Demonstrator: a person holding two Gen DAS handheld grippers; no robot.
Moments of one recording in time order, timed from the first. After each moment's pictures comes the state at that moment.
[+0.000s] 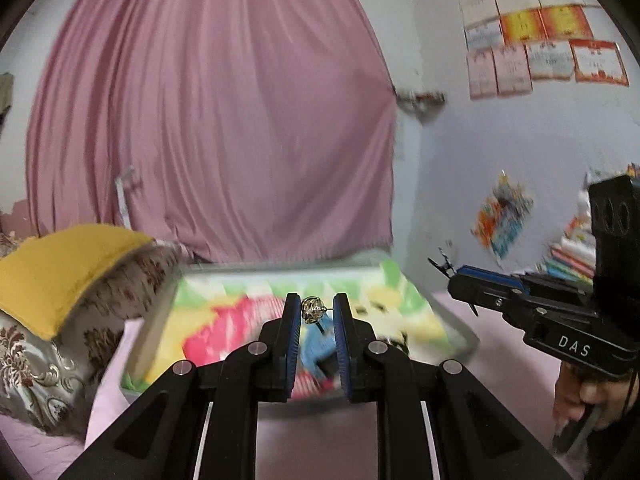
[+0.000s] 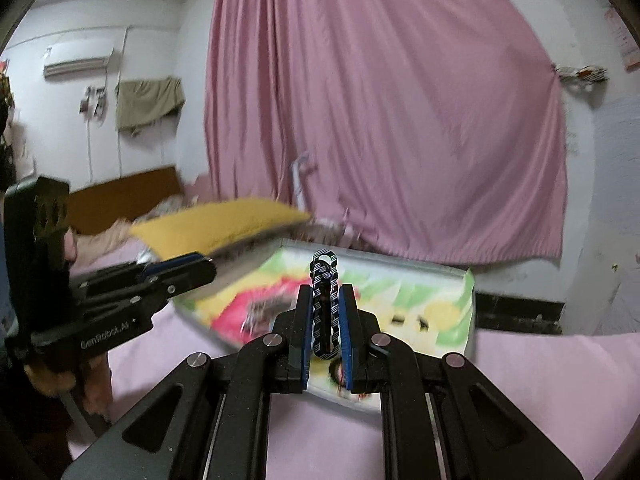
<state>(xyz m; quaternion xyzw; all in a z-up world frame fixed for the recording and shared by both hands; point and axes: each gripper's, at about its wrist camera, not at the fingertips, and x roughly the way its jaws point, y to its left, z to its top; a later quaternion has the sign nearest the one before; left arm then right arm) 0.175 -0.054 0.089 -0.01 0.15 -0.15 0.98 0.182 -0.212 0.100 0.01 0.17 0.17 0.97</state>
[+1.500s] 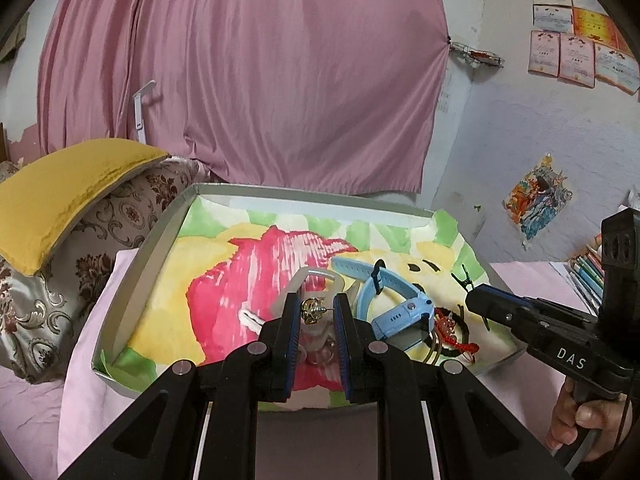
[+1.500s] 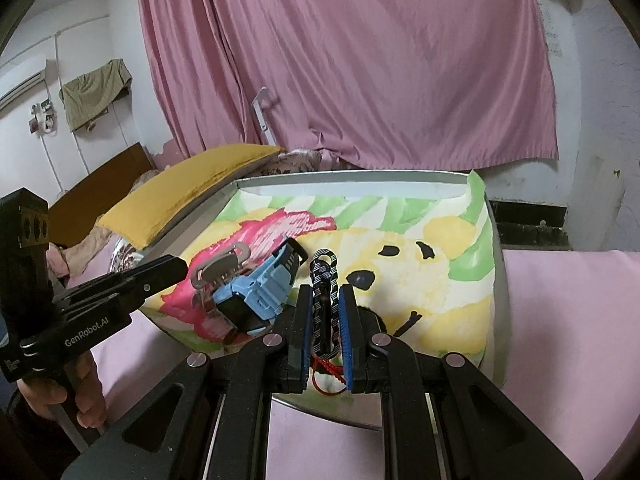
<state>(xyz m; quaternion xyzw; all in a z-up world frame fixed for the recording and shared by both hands) 0.250 -0.035 0.043 -0.06 0.31 -0.11 0.94 0.257 -0.216 0.042 0.08 0.33 0.14 0.93</state>
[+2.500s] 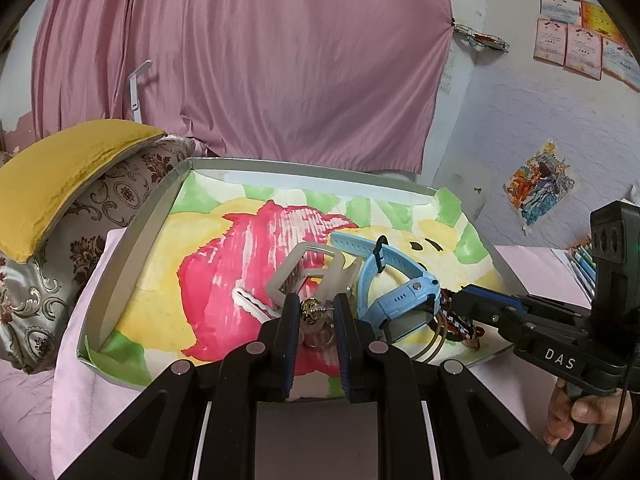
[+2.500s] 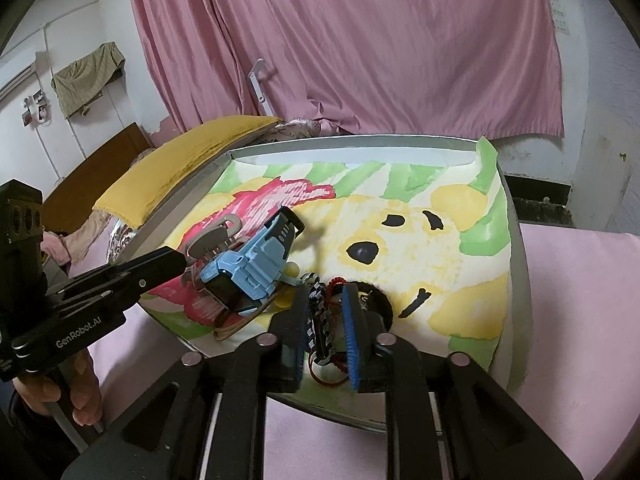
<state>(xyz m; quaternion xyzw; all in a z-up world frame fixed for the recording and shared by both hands) 0.257 -0.039 0.035 -0.06 0.35 -0.12 0.93 0.273 -0.208 0.027 0.08 0.38 0.15 0.91</state>
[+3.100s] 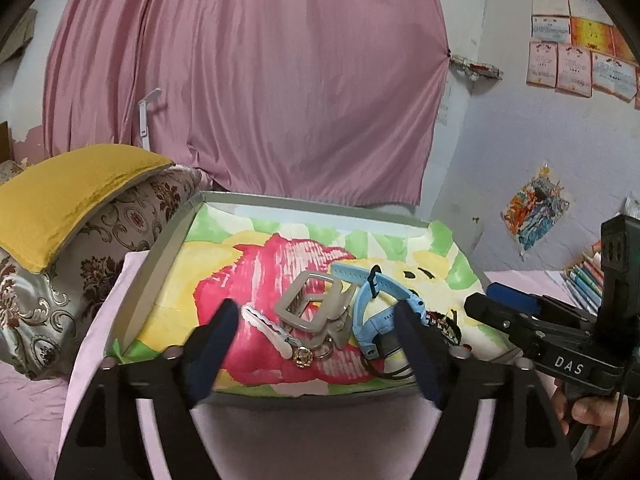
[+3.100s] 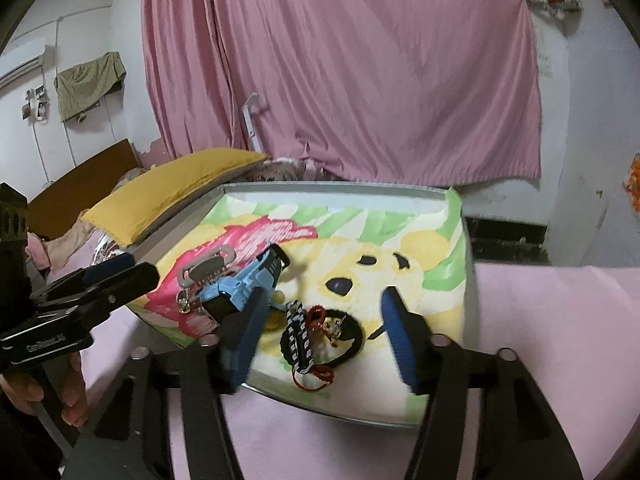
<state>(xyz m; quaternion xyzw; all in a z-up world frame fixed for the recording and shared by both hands) 0.232 -0.029 0.049 -0.07 0.28 -0.11 0.95 0.243 -0.216 0.053 0.05 0.30 0.11 0.95</state>
